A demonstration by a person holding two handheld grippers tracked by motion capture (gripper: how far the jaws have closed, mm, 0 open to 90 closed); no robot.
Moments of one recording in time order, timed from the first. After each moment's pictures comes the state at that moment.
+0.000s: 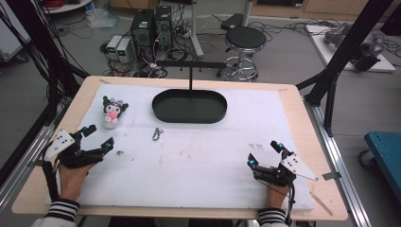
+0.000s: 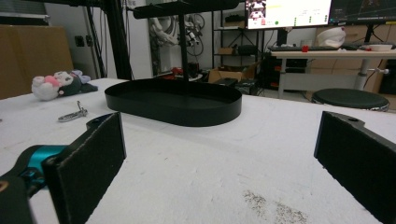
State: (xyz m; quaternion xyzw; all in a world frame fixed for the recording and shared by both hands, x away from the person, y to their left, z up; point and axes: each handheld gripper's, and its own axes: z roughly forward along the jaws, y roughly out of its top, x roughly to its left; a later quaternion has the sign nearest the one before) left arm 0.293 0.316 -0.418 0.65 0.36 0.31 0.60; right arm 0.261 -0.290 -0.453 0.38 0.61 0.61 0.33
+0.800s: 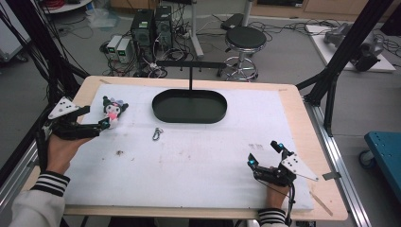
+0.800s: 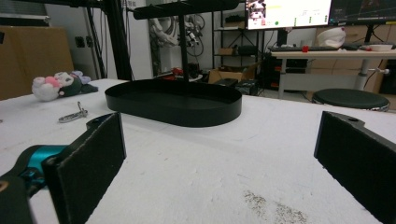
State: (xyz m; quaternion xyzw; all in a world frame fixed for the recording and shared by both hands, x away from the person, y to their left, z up) left arm 0.342 0.317 -0.351 0.72 0.42 0.29 0.47; right arm 0.260 -0.290 -0.453 0.38 0.61 0.61 0.33
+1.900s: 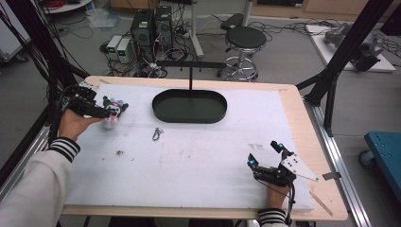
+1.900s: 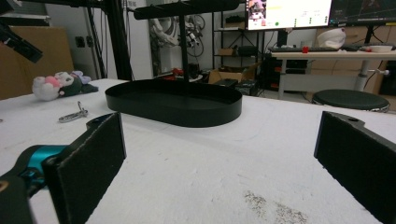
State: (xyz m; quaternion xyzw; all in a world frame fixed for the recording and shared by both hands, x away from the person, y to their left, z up) left arm 0.425 0.307 -0.353 0.78 0.51 0.22 0.29; right arm 0.260 -0.290 -0.453 0.38 0.61 0.61 0.33
